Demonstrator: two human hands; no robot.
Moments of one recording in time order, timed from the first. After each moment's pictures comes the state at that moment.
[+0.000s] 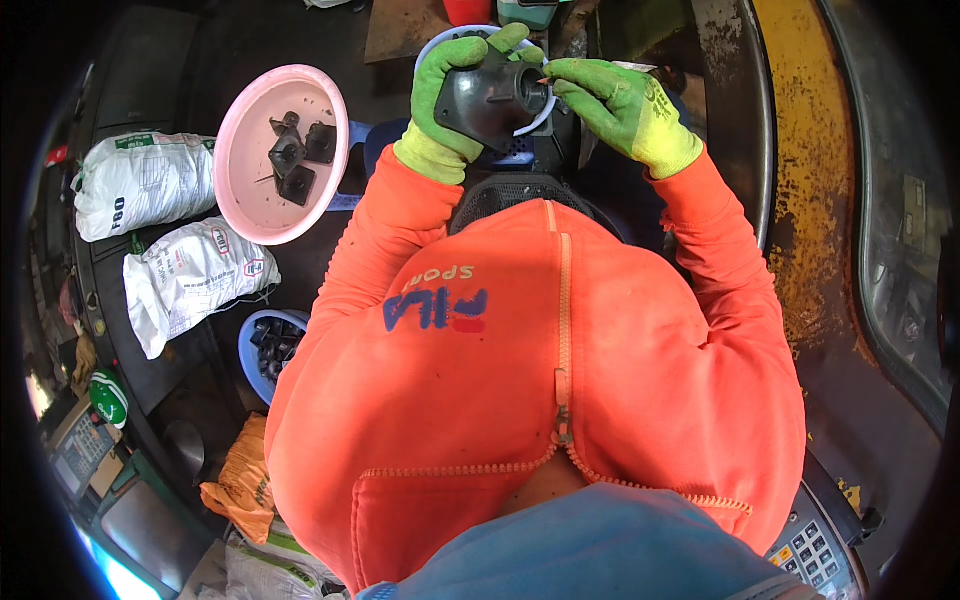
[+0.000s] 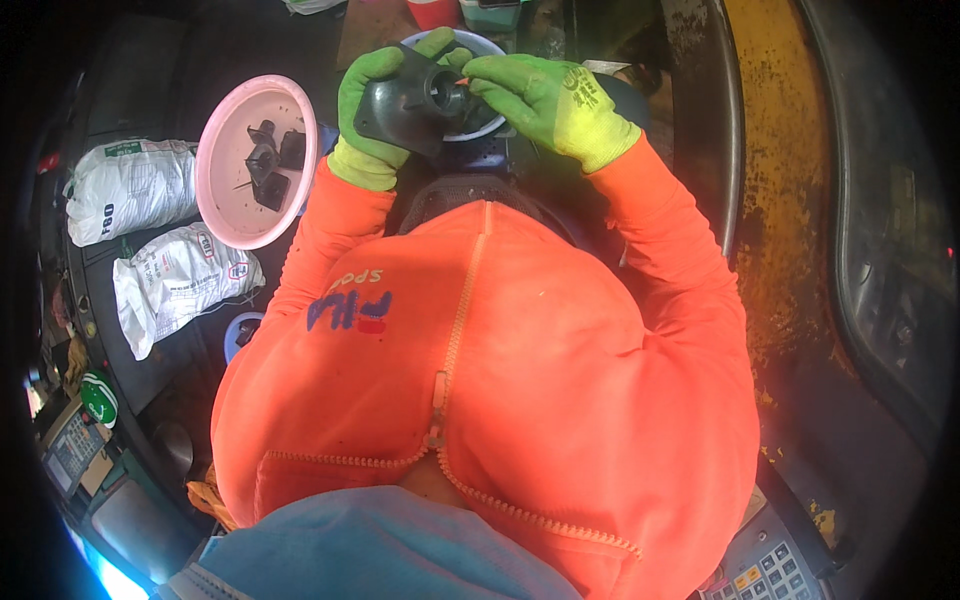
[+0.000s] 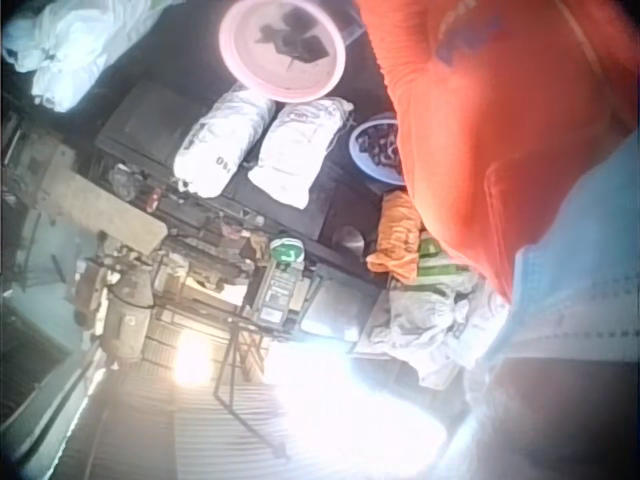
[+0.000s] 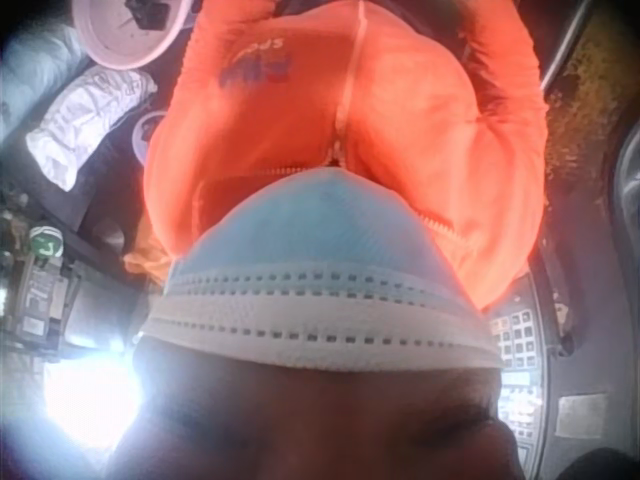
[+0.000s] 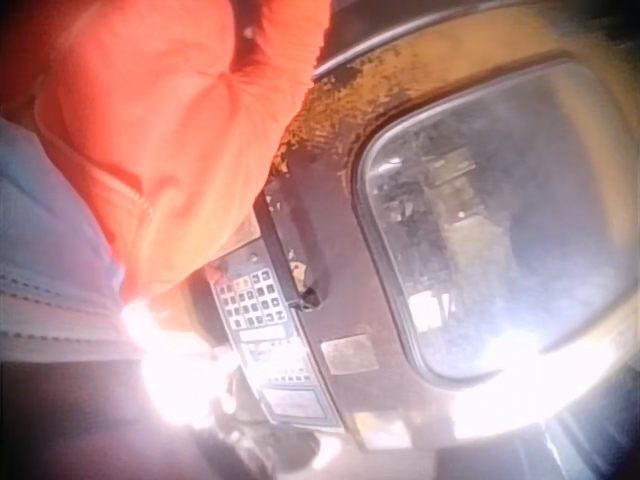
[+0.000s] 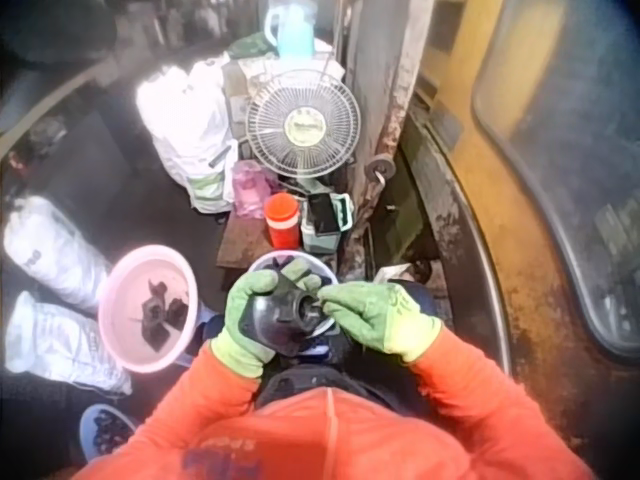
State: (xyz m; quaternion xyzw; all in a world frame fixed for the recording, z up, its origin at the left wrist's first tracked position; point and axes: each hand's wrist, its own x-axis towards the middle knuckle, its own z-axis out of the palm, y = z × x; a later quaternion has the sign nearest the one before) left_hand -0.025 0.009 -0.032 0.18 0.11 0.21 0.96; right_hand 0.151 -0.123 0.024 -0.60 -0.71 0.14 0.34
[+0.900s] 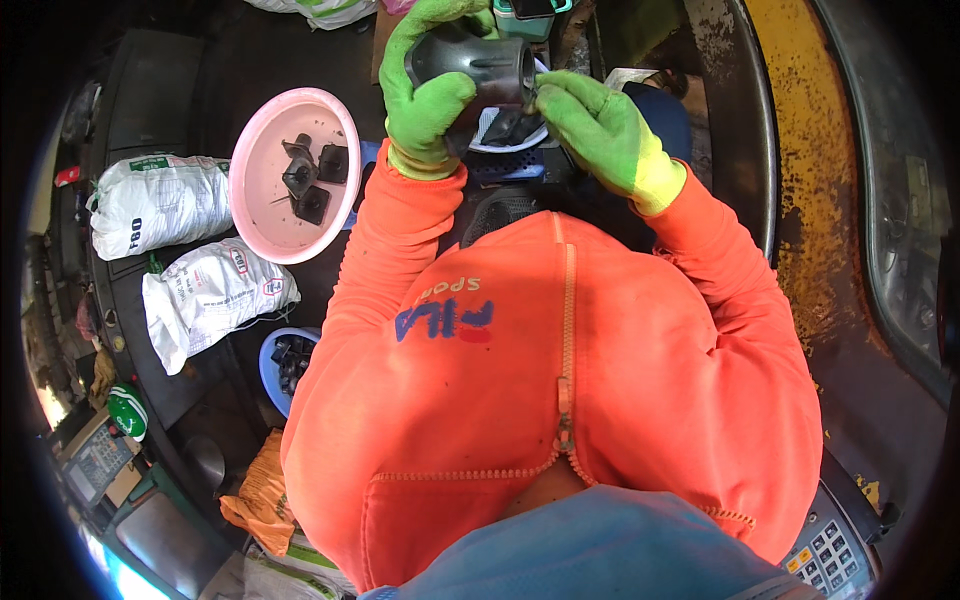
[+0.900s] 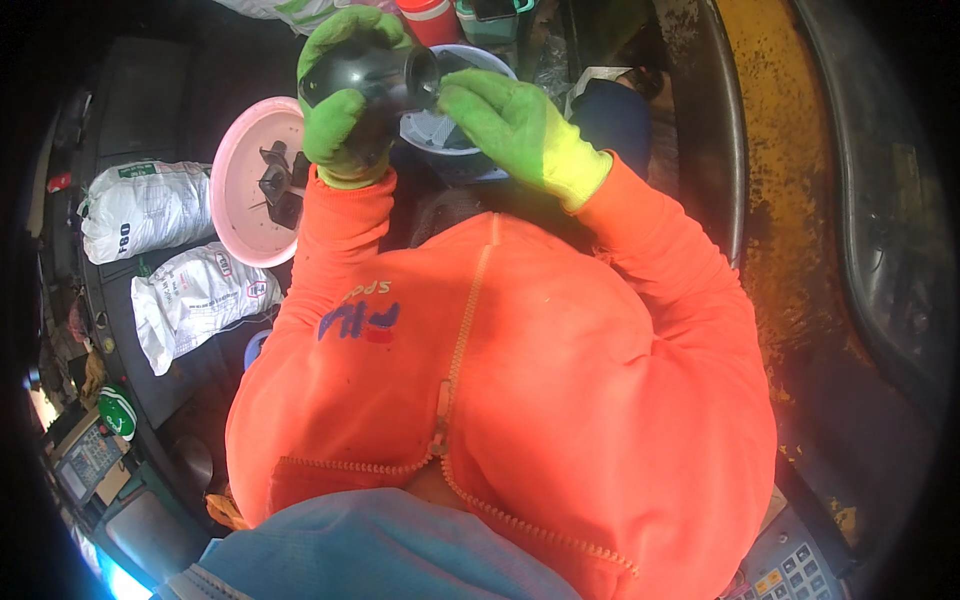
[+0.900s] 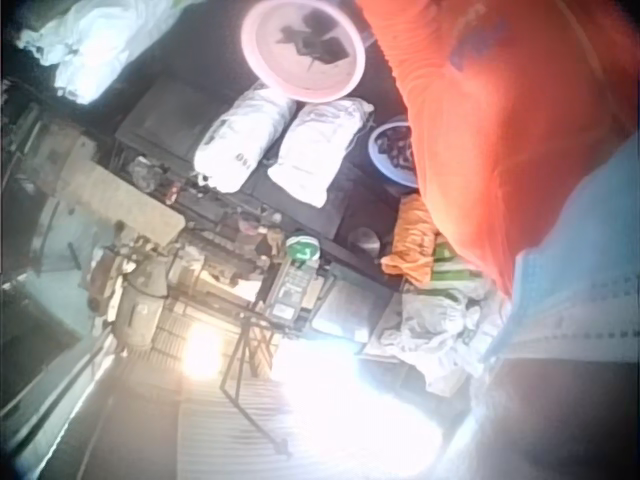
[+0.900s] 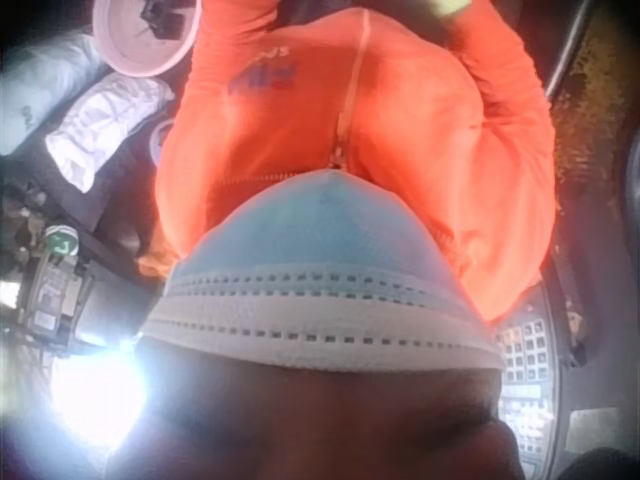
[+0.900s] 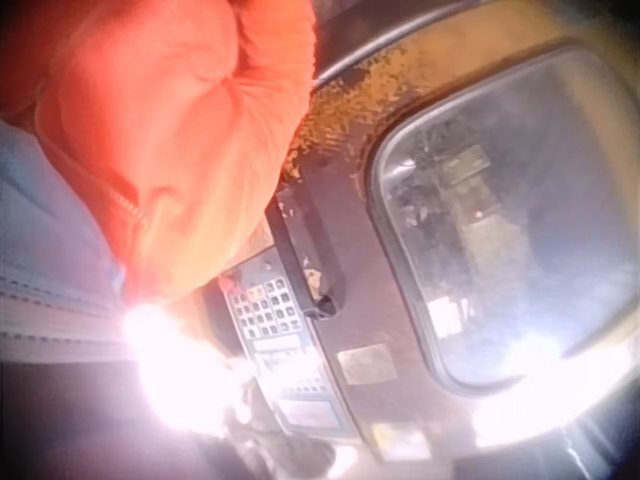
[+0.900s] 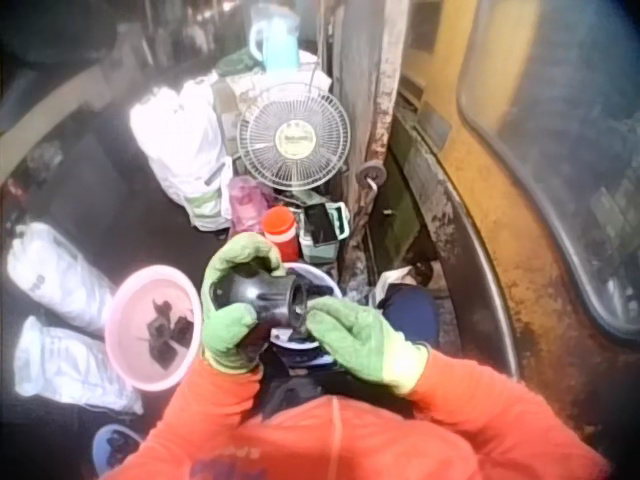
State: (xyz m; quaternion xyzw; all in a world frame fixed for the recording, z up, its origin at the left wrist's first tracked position) left_hand -0.022 0.003 0.028 0.46 -0.03 0.50 0.73; right_hand 0.103 -0.132 0.045 -0.60 -0.45 0.42 0.51
